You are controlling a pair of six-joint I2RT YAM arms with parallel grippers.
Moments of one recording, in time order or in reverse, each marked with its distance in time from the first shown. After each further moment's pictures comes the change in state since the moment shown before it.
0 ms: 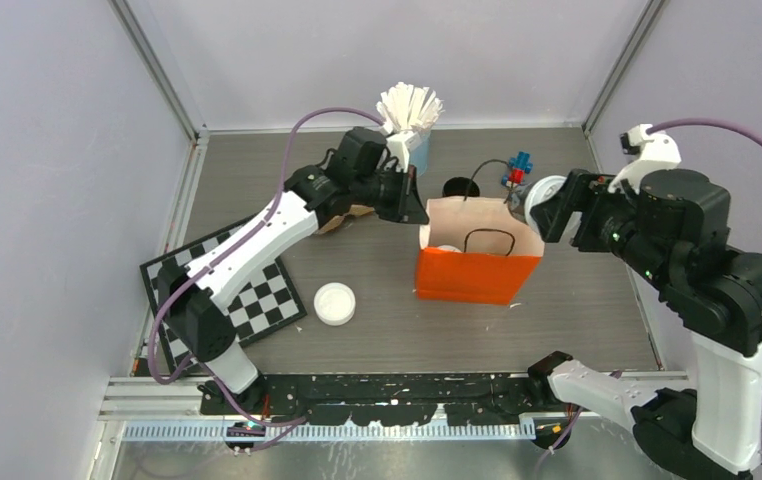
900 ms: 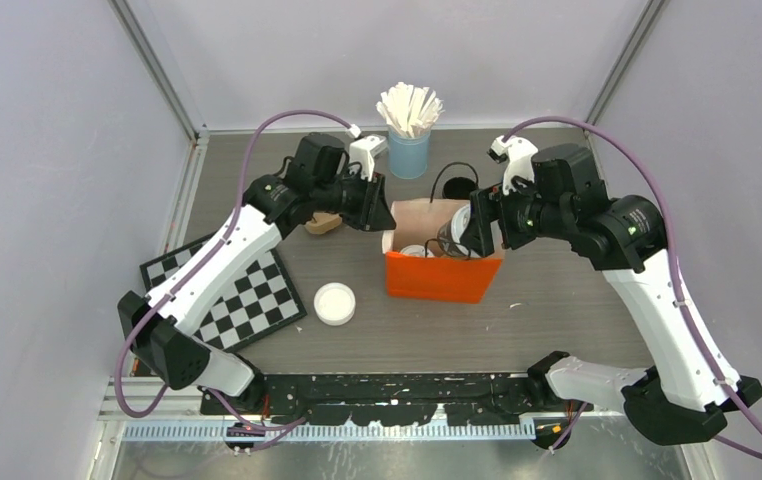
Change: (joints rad) left arm 0.112 -0.206 -0.166 -0.069 0.057 0.222; right arm 0.032 0.116 -0.303 0.171 -0.413 -0.265
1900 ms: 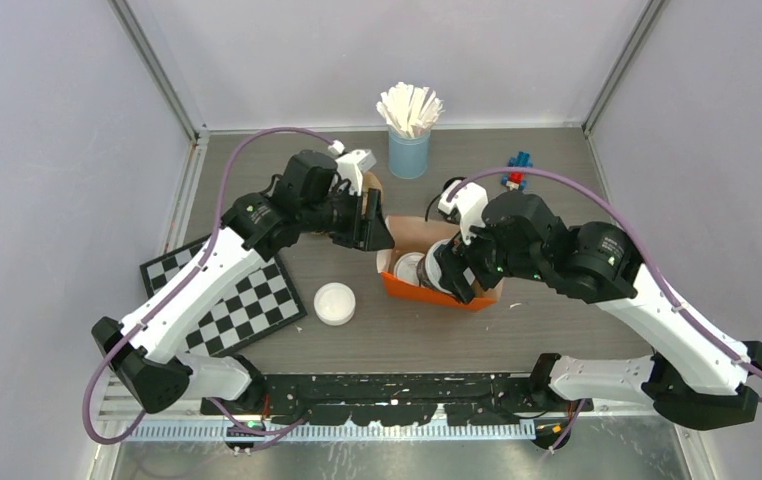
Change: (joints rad) left arm -0.059 -0.138 -0.039 -0.109 -0.133 -0.188; right arm 0.426 -0.034 -0.078 0.013 0.217 -0.044
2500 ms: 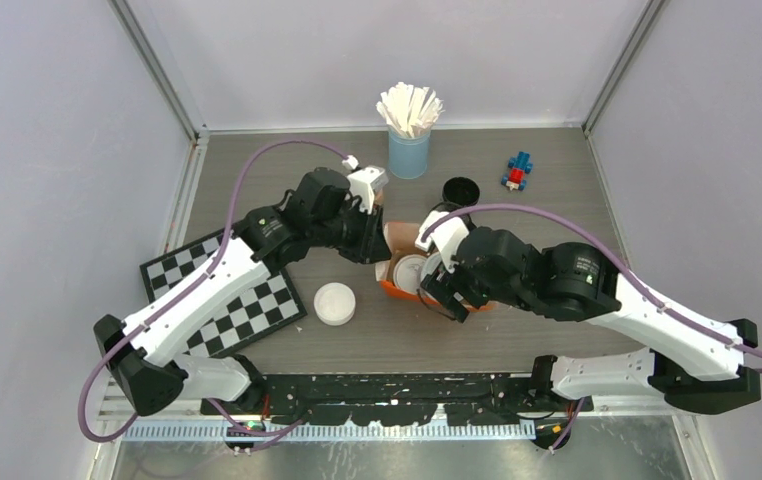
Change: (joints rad) left arm -0.095 -0.008 -0.069 0.039 -0.088 0.060; right arm 0.230 -0.011 -0.096 0.031 0.251 -0.043
